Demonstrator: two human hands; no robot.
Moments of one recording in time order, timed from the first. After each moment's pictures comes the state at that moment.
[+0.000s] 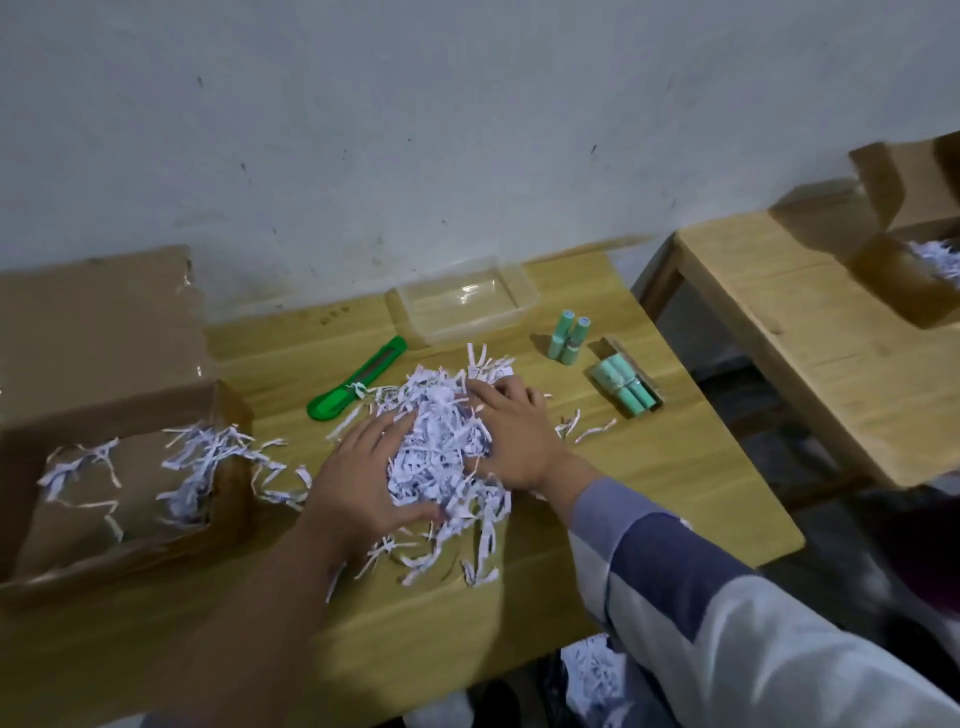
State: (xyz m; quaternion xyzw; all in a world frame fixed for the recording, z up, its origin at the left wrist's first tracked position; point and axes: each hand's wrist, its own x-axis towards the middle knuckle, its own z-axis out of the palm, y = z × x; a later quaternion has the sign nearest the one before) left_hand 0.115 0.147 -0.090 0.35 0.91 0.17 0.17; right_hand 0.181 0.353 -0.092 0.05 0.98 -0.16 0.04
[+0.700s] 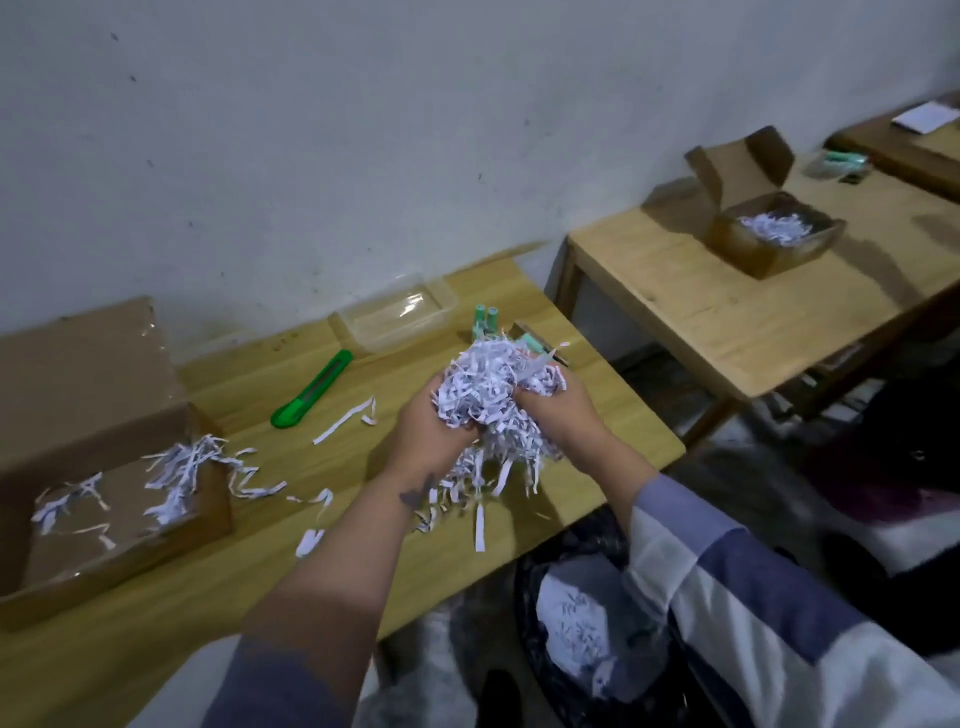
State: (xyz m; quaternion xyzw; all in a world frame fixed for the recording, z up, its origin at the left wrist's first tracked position) left_hand 0.200 0.239 -0.021 0.22 0.80 0.49 0.24; right_hand 0.295 0.356 0.011 0.36 0.65 -0.65 -0.17
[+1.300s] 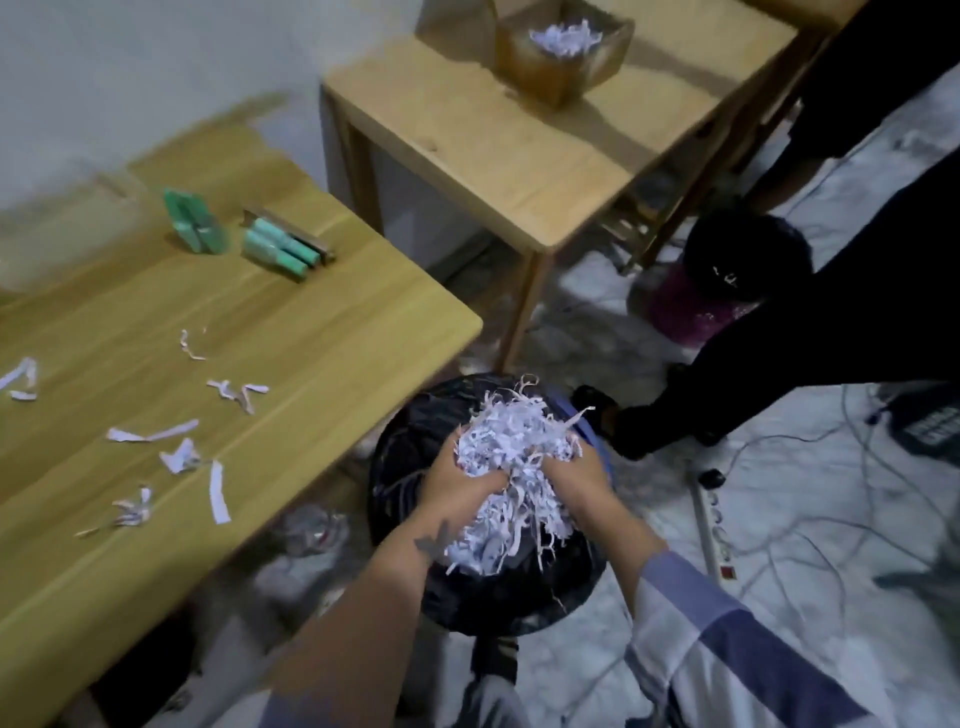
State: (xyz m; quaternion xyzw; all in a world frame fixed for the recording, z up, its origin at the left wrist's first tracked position) left_hand 0.420 0.324 -0.180 0.17 0.72 0.39 0.56; right_hand 0.546 0.392 -0.134 0.61 0.50 -0.60 -0.15
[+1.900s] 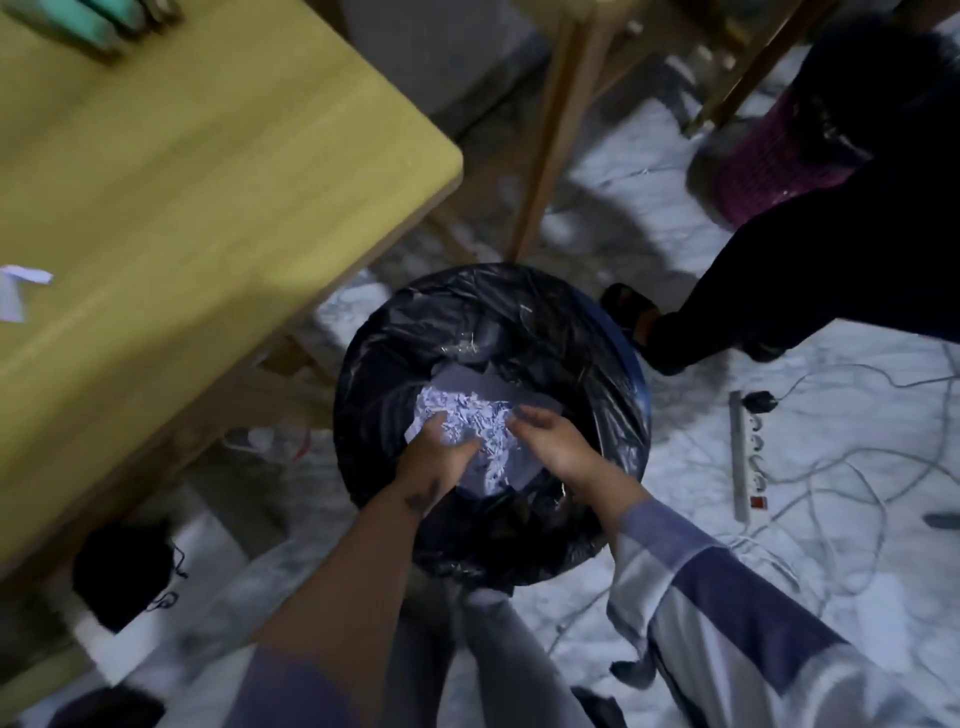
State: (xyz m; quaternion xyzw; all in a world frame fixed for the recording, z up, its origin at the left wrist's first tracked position) left_hand 0.439 0.323 -0.337 0.11 0.77 0.24 0.58; right_hand 0.568 0.415 -0.334 0.61 0.49 -0.62 0.10
